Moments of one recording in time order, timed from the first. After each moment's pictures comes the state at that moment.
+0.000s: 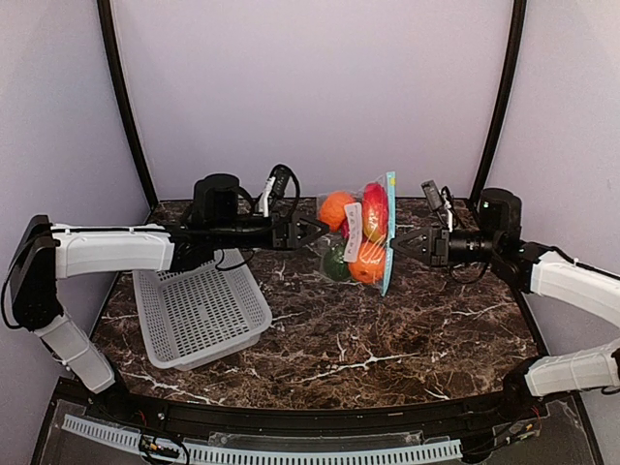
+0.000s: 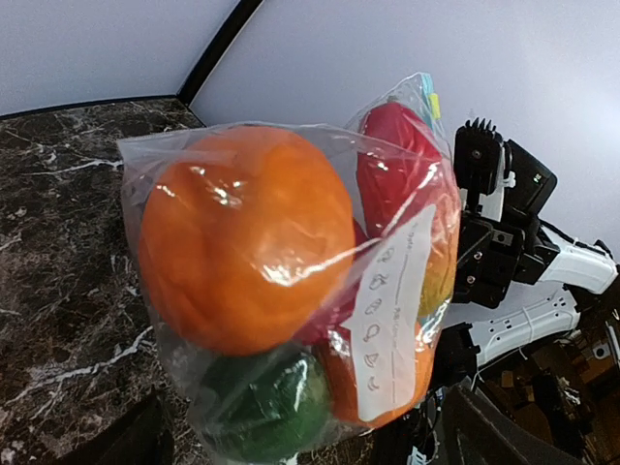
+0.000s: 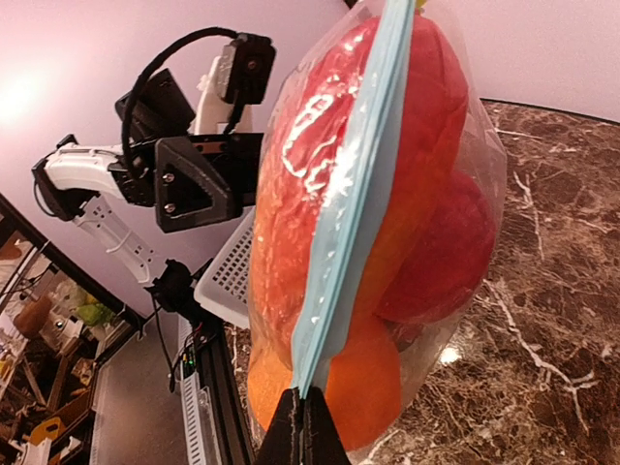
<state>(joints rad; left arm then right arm) -0.77 1.61 1.09 0.31 0.51 -0.60 0.44 1.11 0.68 0.20 -0.90 0.46</state>
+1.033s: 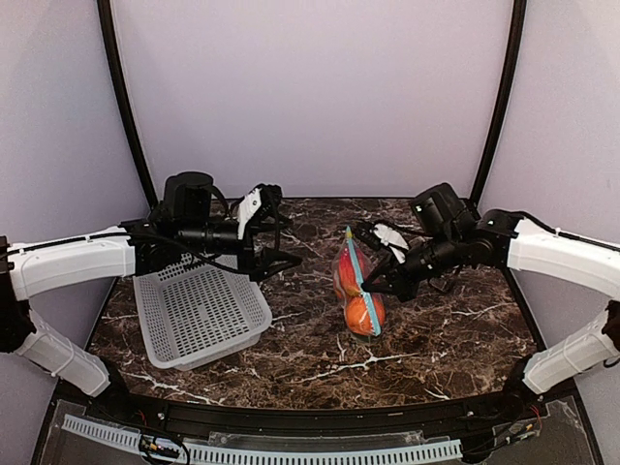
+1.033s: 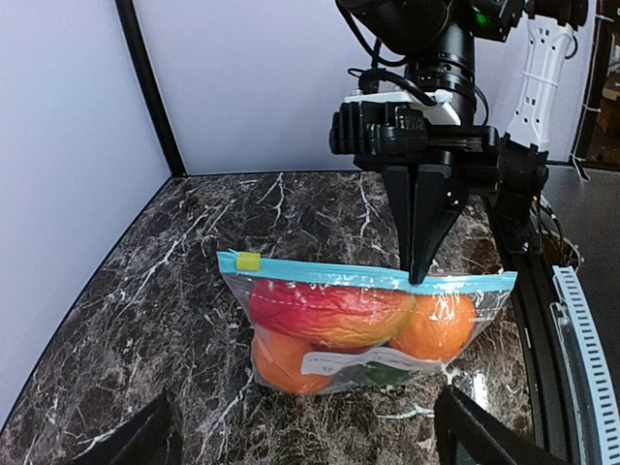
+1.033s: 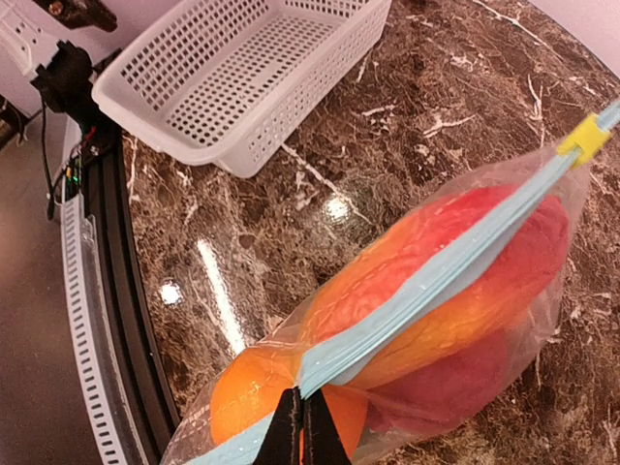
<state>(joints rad) -0.75 1.36 1.00 0.05 0.53 0.29 0.78 1.29 1.05 -0.56 -0.44 -0.13</state>
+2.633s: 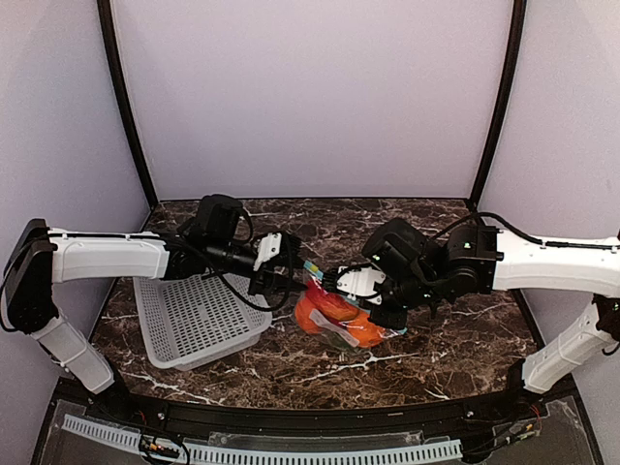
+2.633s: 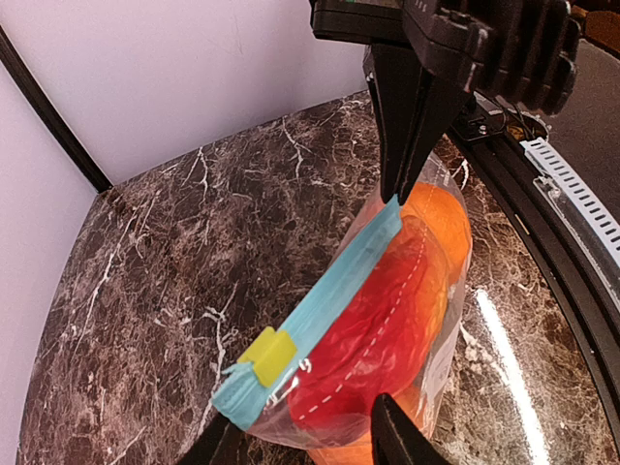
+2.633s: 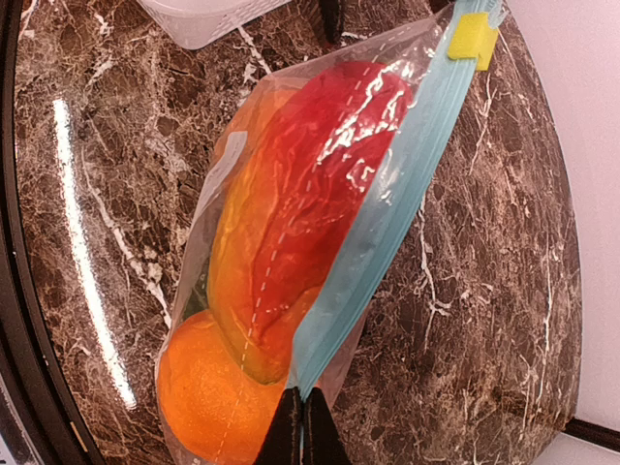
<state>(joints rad) -0.74 1.56 0.99 0.03 0.71 0.68 1.16 1.40 1.17 -0.77 0.23 -0.33</state>
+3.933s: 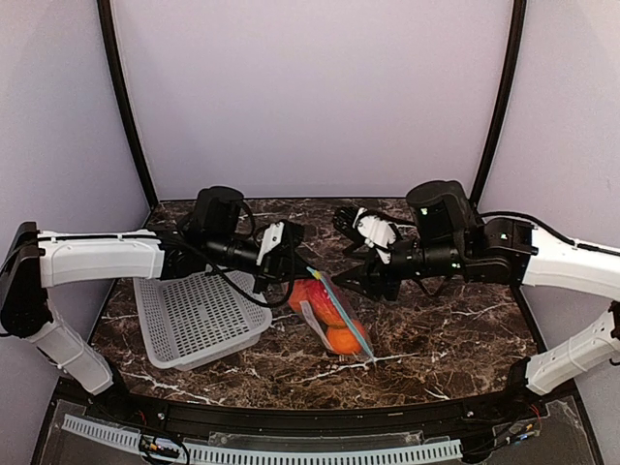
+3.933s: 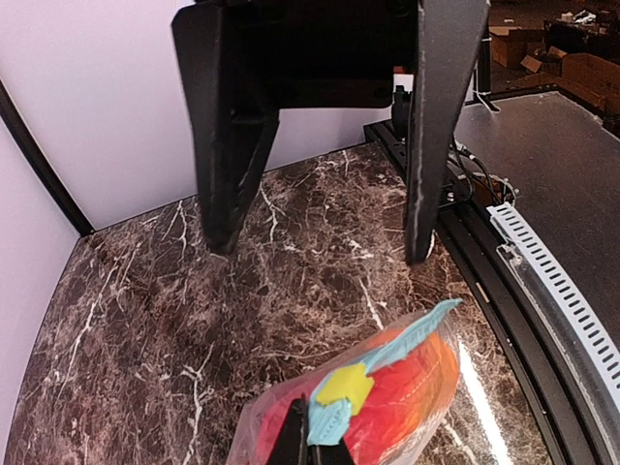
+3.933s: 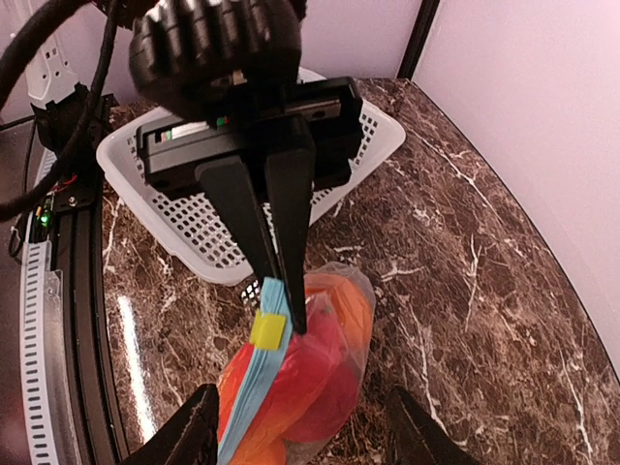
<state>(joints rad) -0.80 1.52 1.03 0.06 0.76 0.55 1.06 1.24 1.10 -0.39 -0.08 -0.21</state>
